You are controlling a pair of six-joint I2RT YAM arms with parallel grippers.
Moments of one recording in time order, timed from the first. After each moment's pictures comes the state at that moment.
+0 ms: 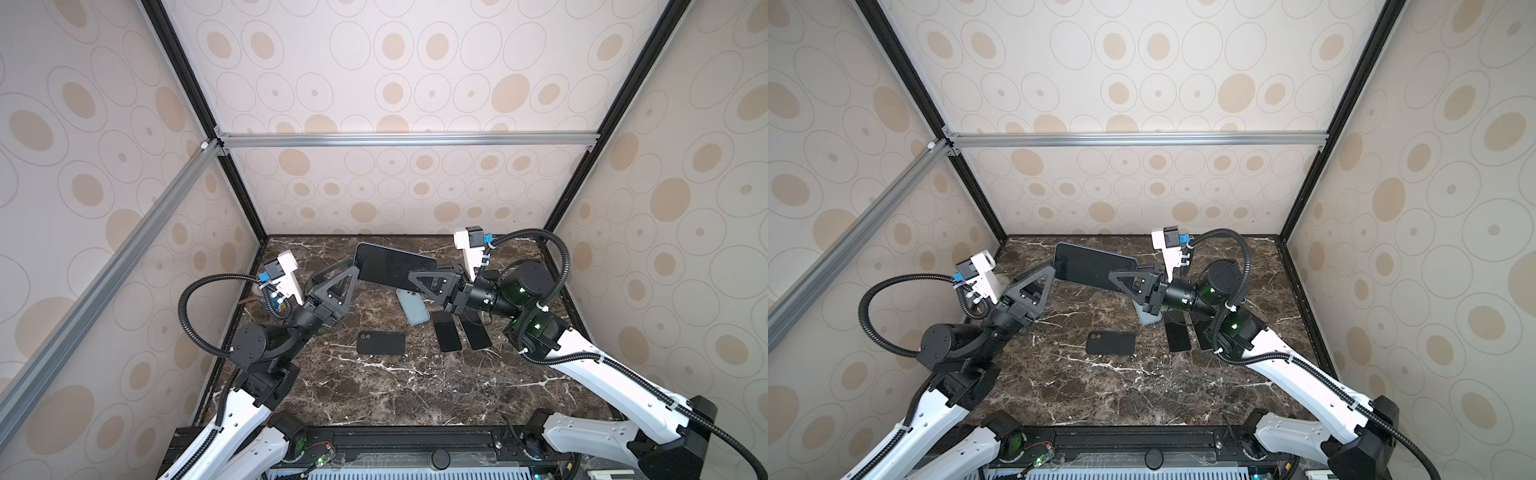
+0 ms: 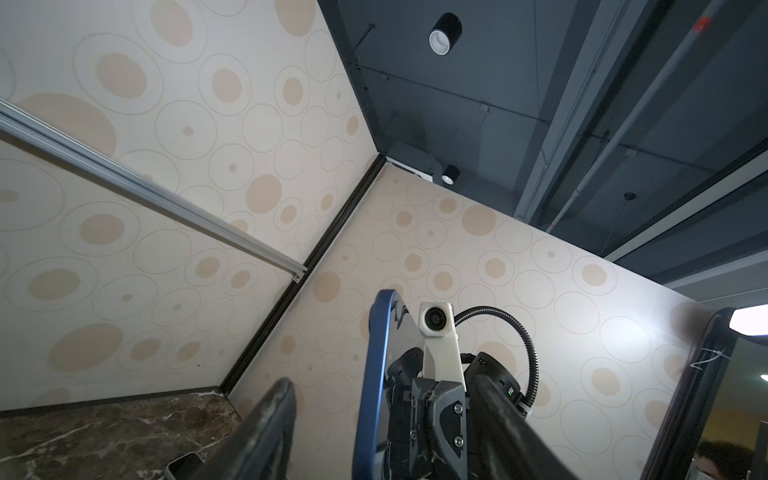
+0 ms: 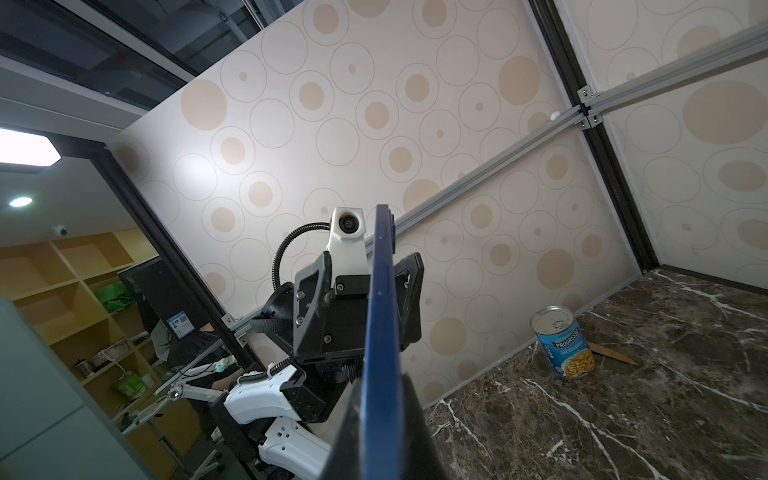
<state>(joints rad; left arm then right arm) -0.53 0.68 0.72 0.52 0.23 -0.86 0.77 1.12 1.09 0.32 -0.59 0.69</state>
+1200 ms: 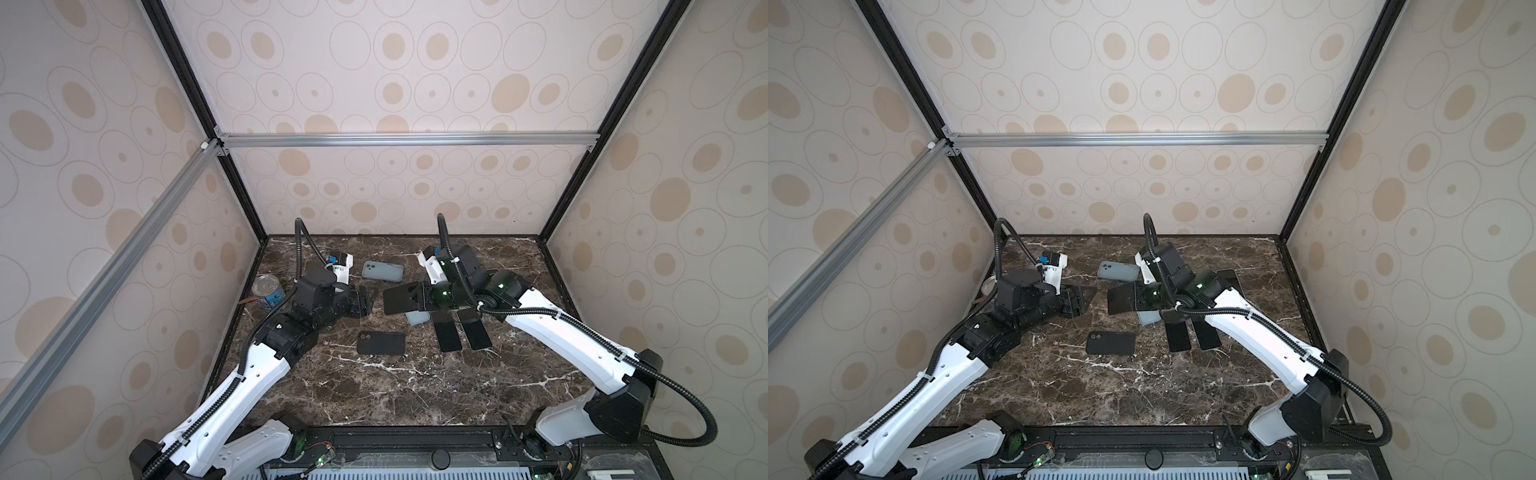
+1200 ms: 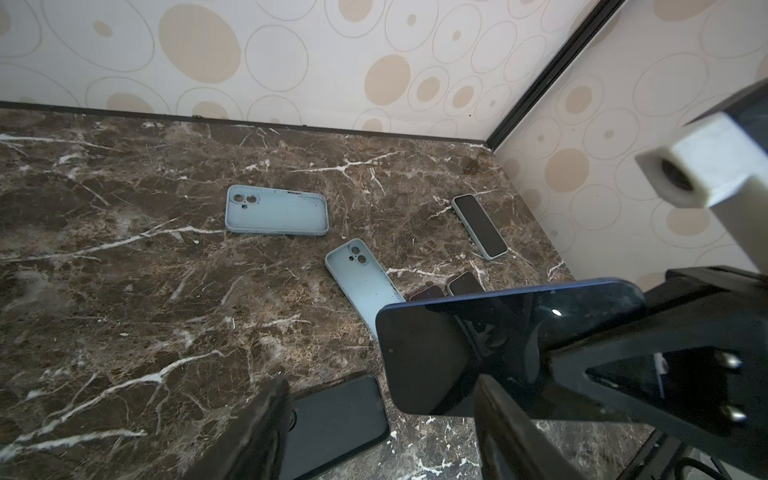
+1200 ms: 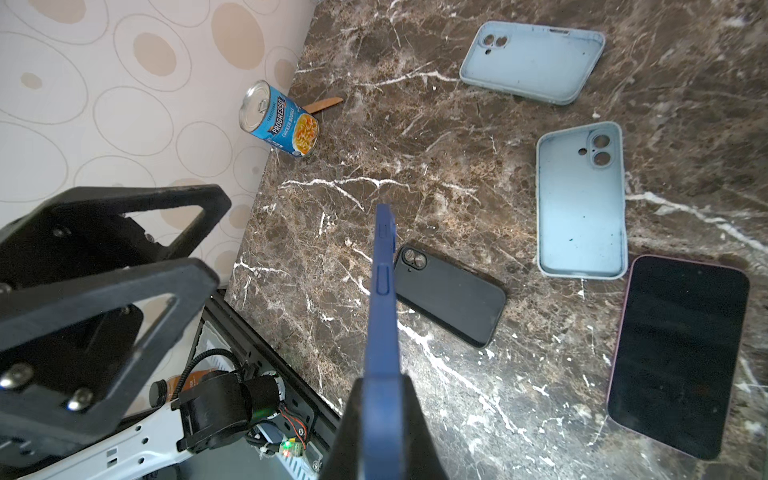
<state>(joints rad) -0.52 1.02 1.00 -0.47 0.05 -0.40 0.77 1.47 1.48 -0.76 -0.21 0.63</state>
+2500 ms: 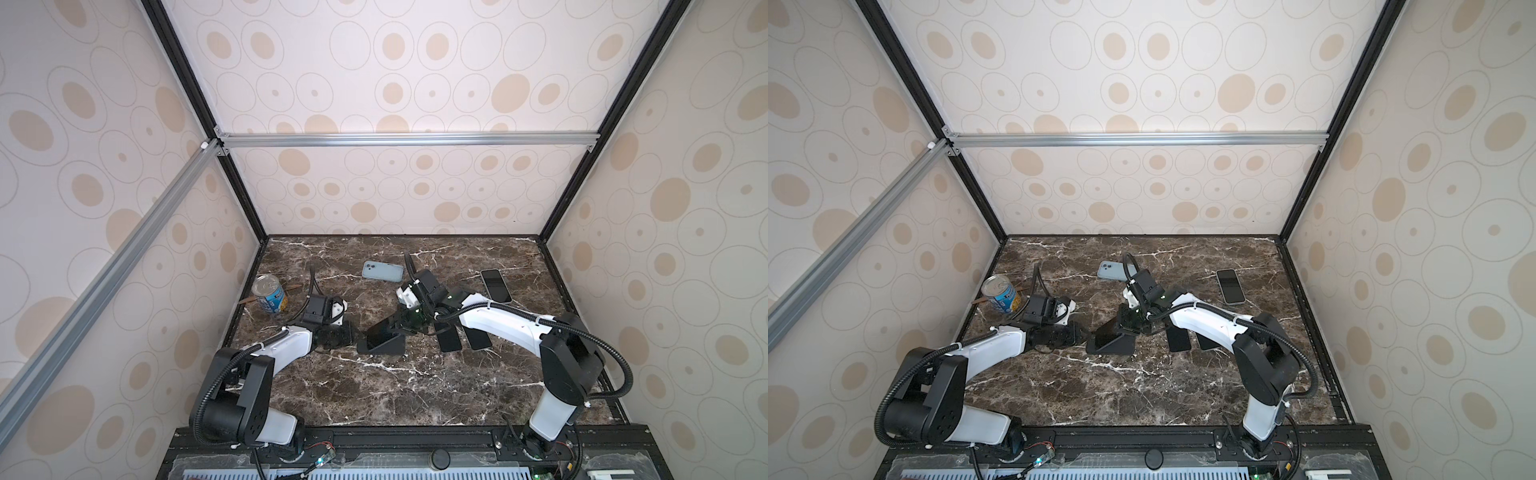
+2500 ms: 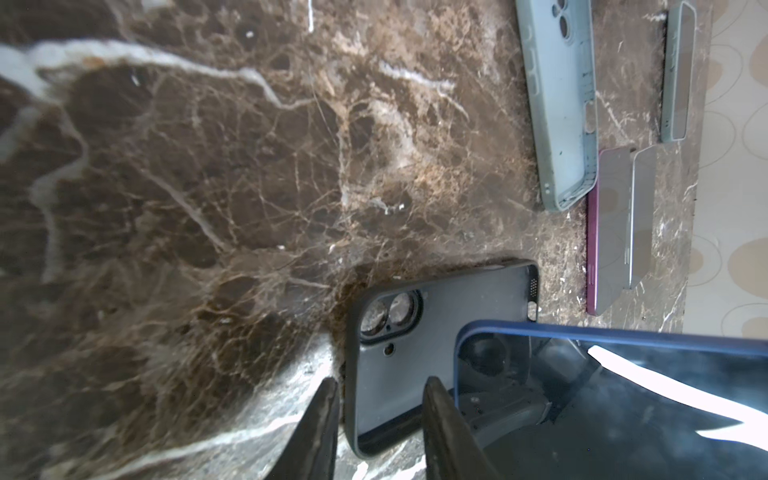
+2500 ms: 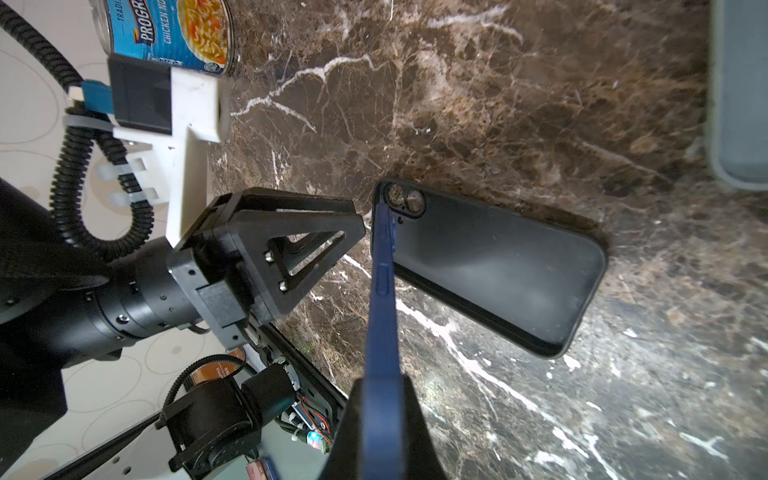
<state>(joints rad) -0.22 1.43 0.63 -0.22 0.45 -0.41 0.77 1.75 1.27 -0.47 -0.46 0.85</state>
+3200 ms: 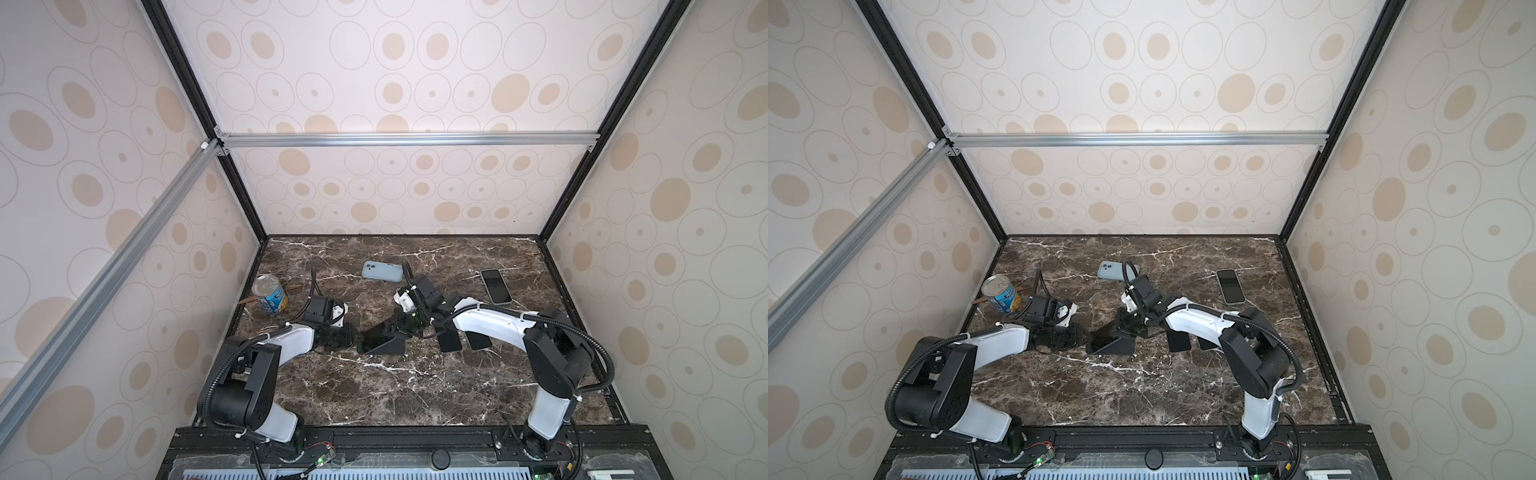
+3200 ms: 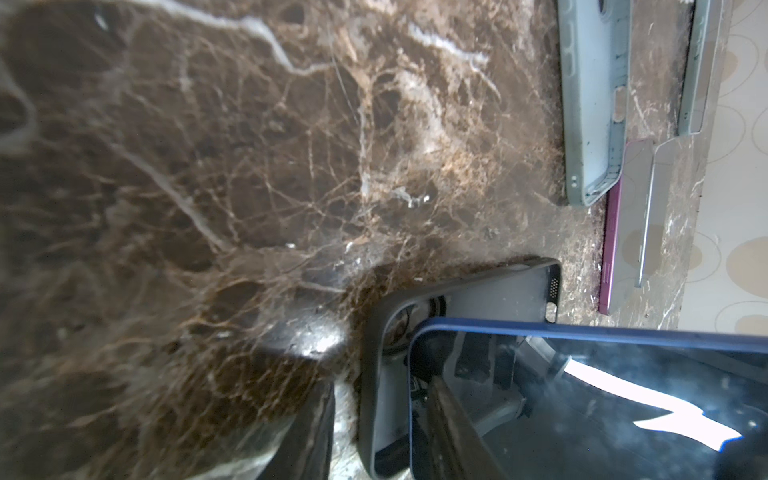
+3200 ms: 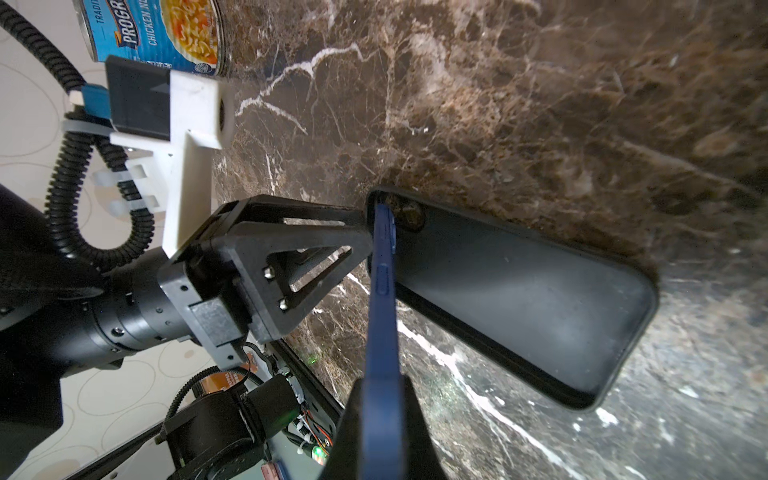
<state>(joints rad) -0.21 1.51 0.63 -0.20 0.50 -0.41 0.77 1.82 1.22 -0.33 -0.50 0.89</state>
